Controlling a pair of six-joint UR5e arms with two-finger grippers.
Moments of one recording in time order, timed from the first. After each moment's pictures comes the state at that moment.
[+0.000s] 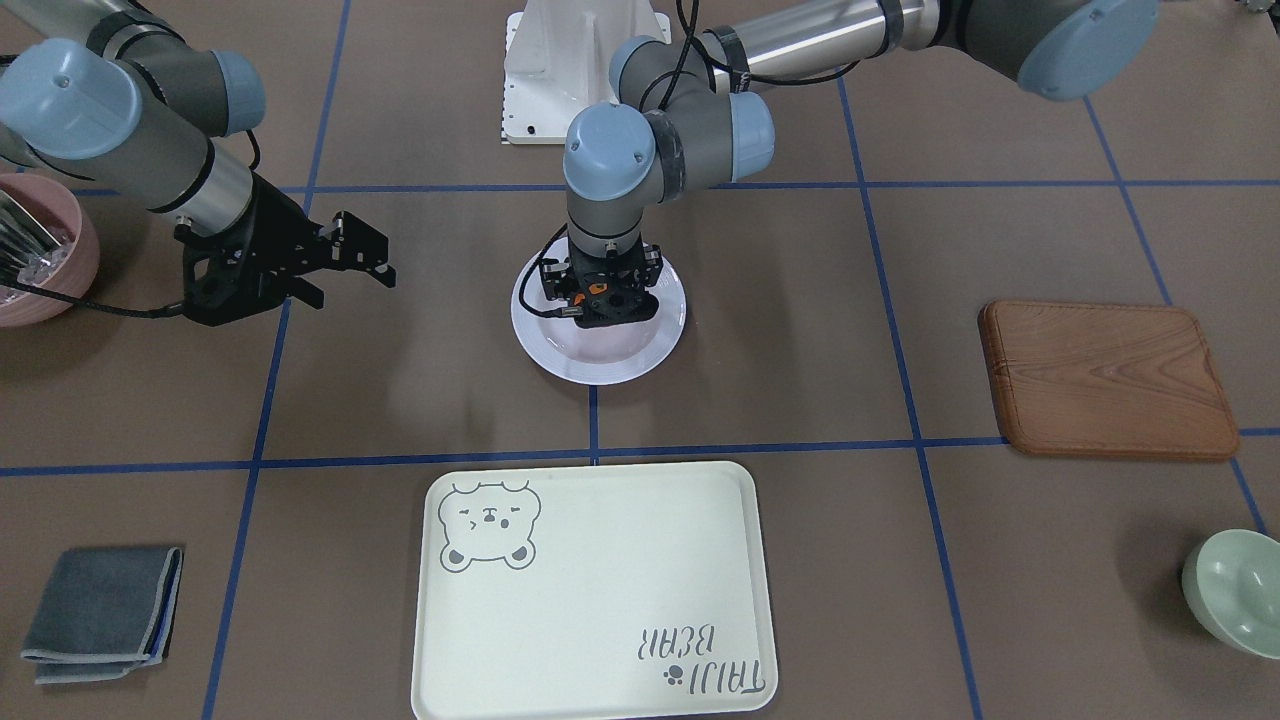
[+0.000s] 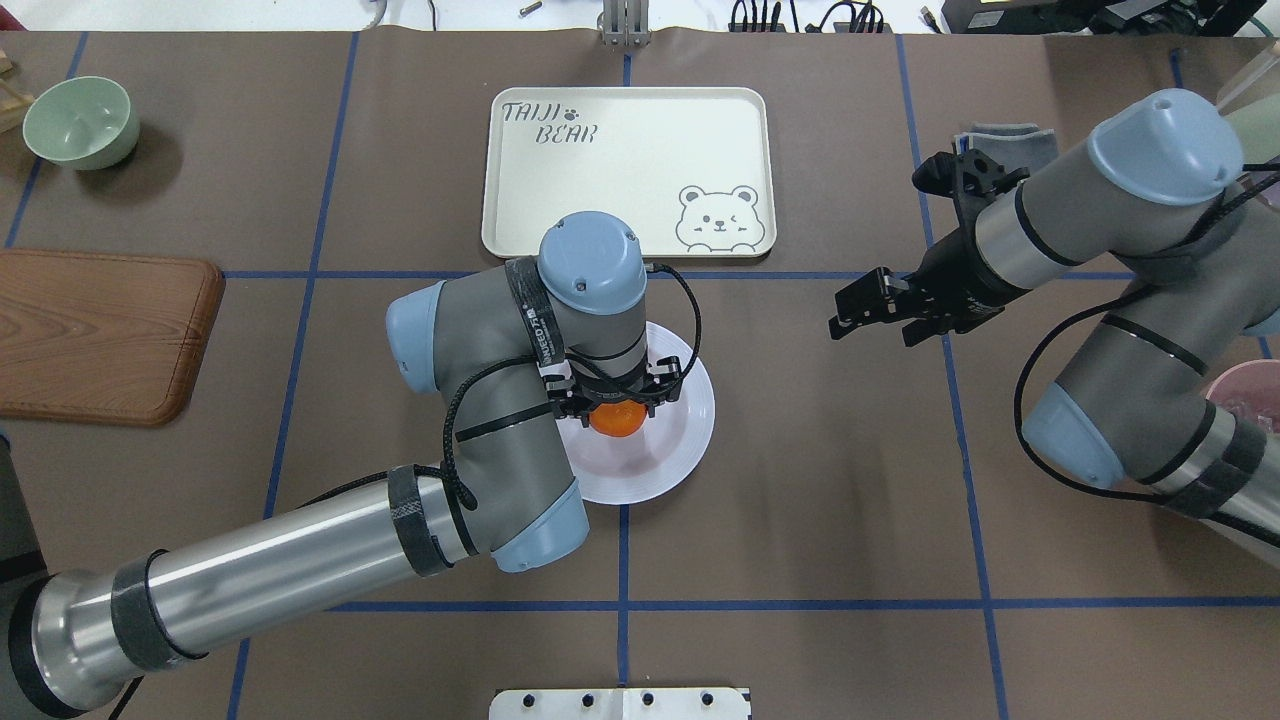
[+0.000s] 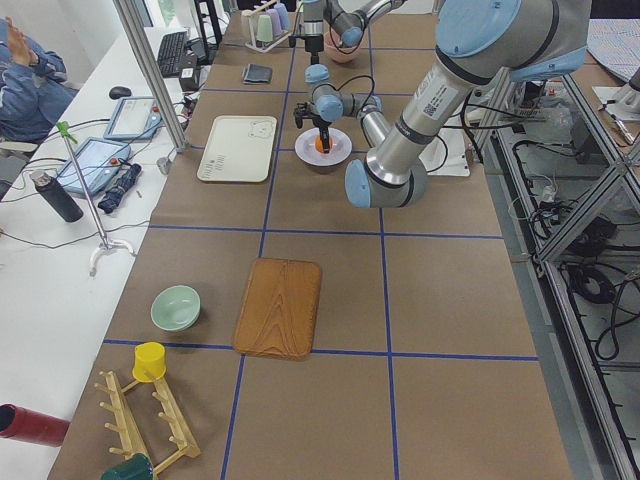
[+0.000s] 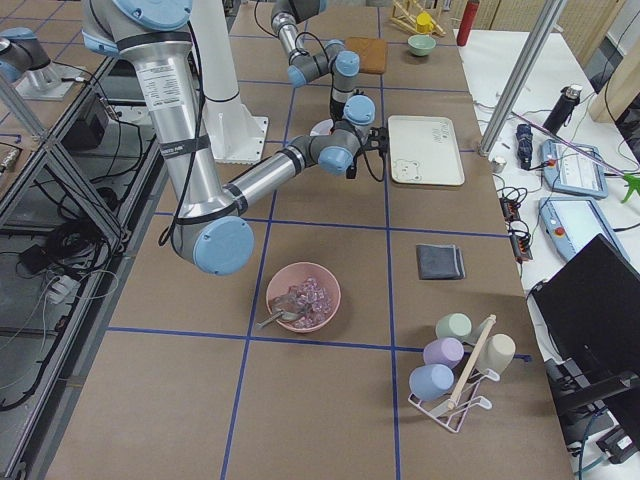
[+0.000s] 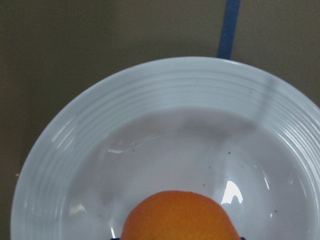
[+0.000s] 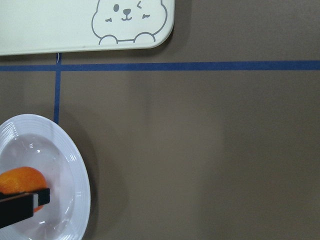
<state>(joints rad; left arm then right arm) -0.48 -2.47 -1.37 -1.63 -1.99 -1.36 0.81 -1.26 1.79 -1.14 2.31 1.09</state>
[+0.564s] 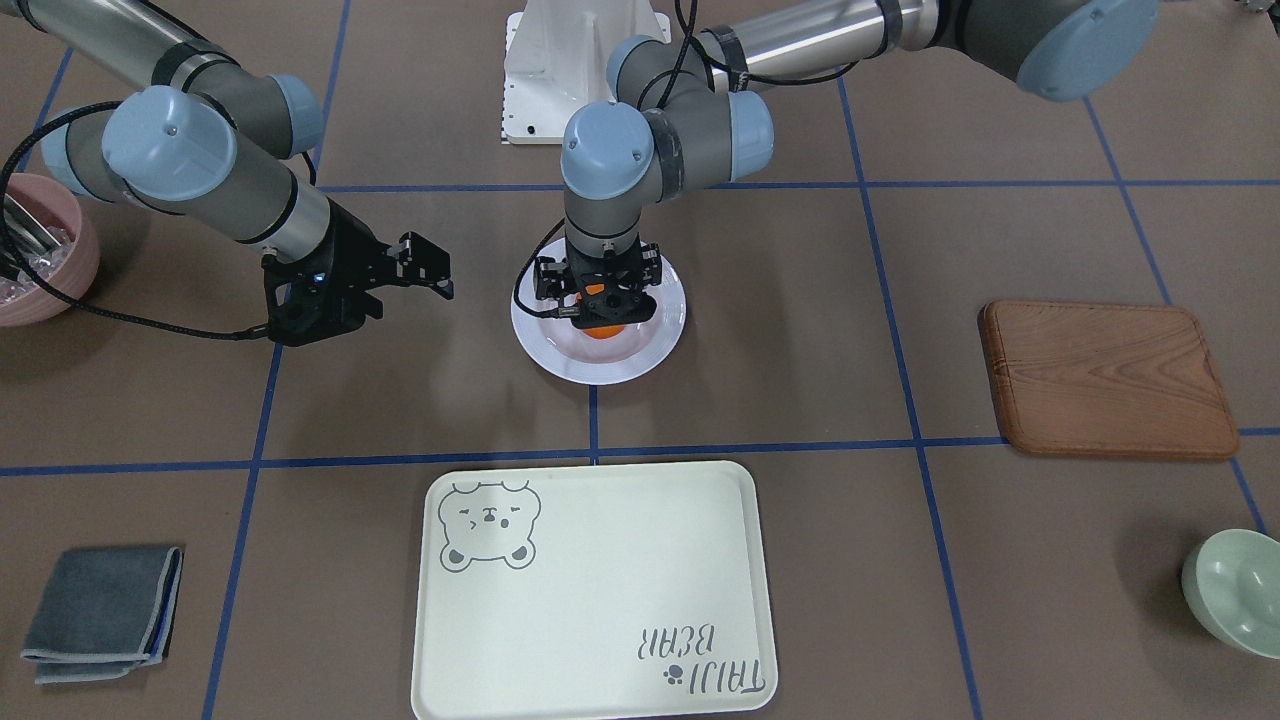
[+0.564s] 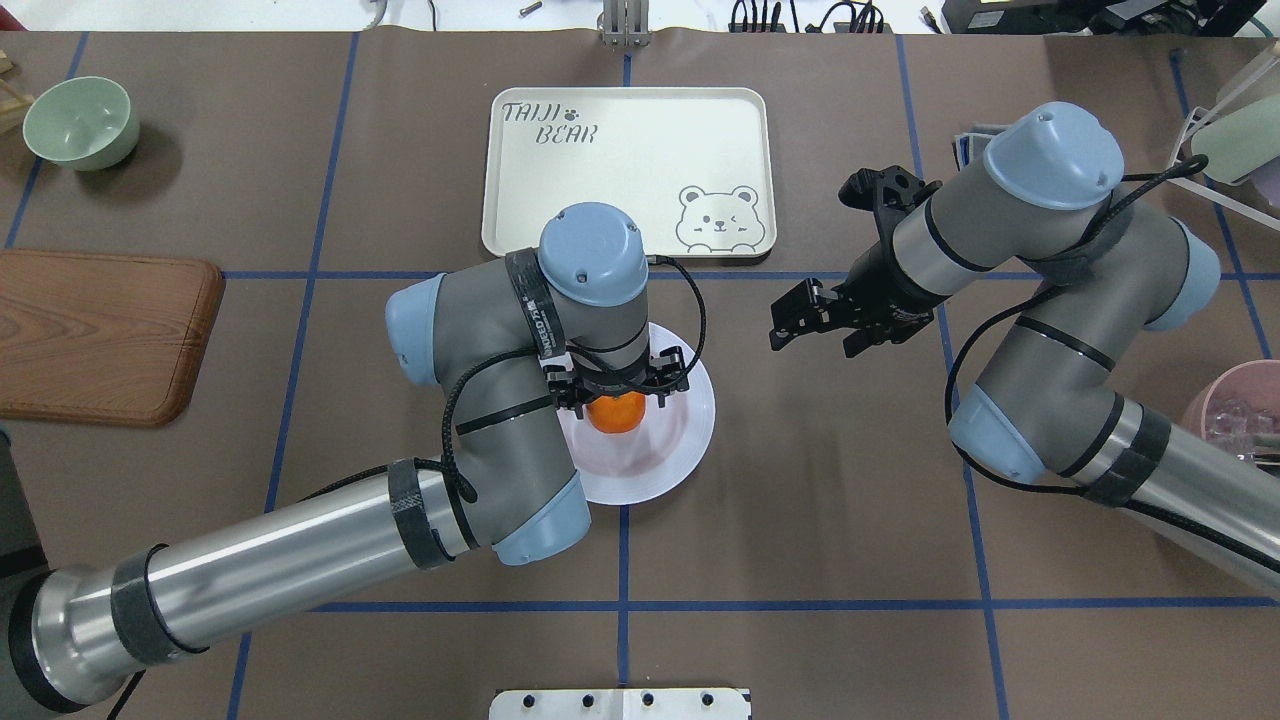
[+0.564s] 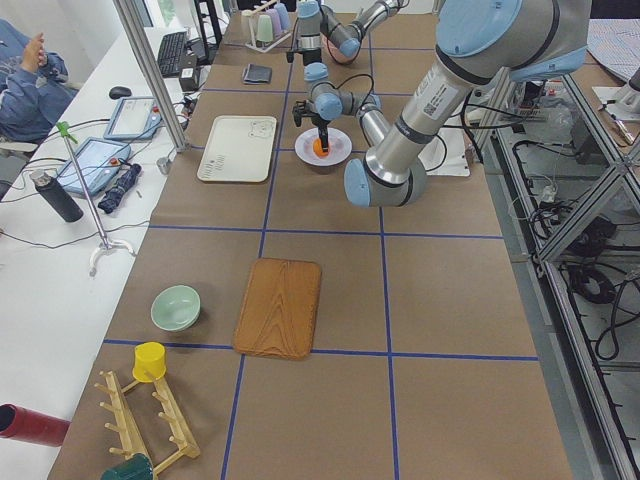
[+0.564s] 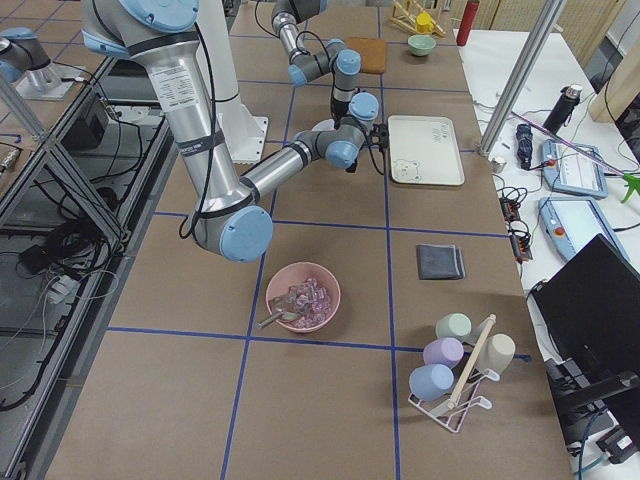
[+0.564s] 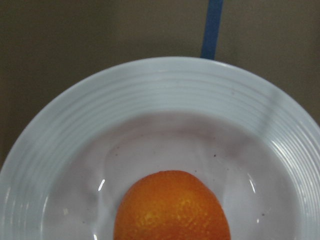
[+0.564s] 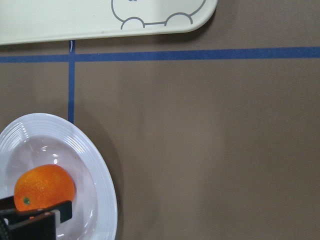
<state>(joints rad) -0.50 -2.47 -1.39 -1.63 -2.00 -1.35 0.75 -1.17 1.70 -1.13 2.31 1.13</state>
